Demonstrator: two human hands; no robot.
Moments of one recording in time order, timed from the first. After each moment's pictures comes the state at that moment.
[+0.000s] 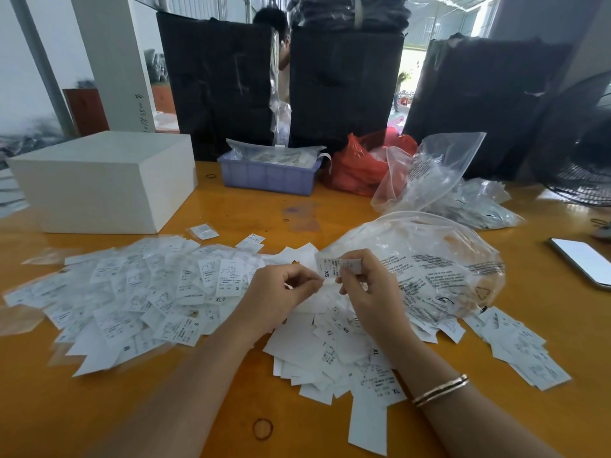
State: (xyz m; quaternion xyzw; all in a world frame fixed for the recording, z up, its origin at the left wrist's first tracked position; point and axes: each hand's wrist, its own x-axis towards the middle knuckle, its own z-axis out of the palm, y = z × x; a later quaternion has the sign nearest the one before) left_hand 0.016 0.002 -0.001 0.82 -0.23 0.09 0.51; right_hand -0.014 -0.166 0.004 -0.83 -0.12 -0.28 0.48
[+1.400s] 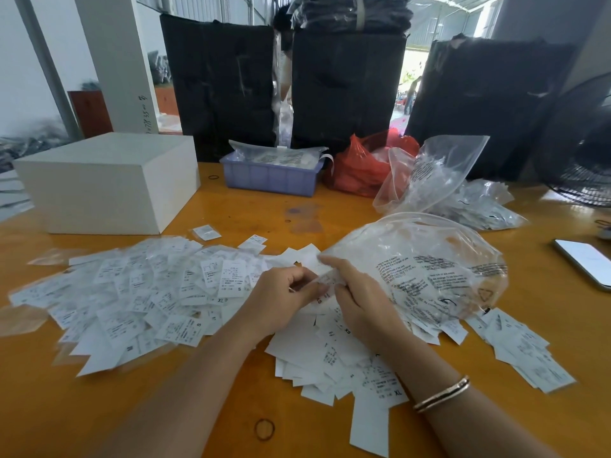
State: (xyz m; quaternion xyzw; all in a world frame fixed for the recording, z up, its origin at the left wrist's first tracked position) left_hand 0.011 0.001 0.003 0.82 -0.23 0.03 0.52; right_hand -0.011 -0.165 -0.004 -0.88 -0.19 -0.20 0.37
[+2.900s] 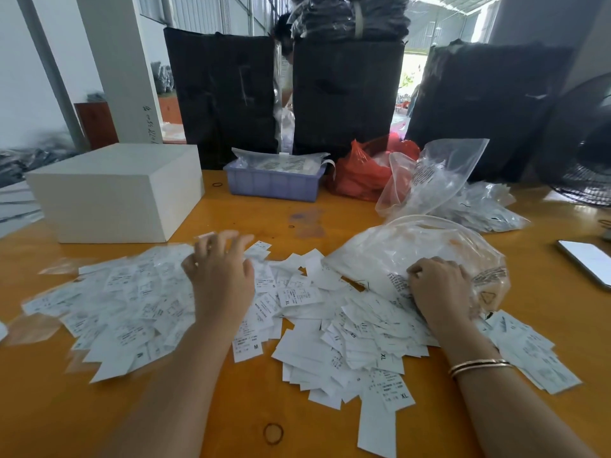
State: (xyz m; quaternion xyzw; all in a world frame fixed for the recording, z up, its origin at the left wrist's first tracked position) left_hand 0.030 0.049 0.008 0.92 0.00 0.37 0.15; right_hand 0.015 -0.248 0.005 -0.95 0.16 -0.24 0.11
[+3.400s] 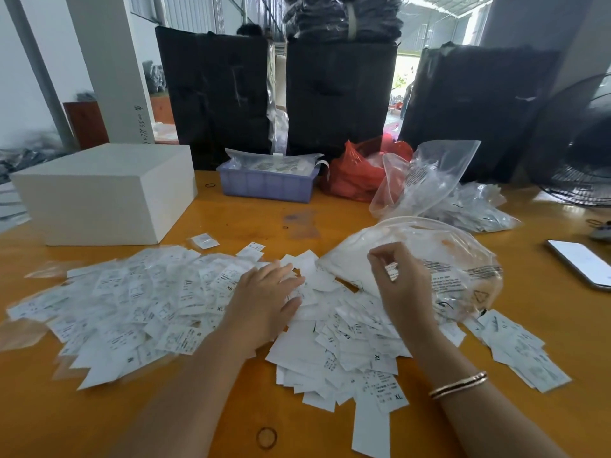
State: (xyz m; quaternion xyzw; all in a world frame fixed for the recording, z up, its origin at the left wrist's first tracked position) left_hand 0.033 0.020 -0.018 0.96 -0.21 0.14 0.09; right_hand -0.003 -0.196 0.012 -0.83 -0.08 -0.44 0.34
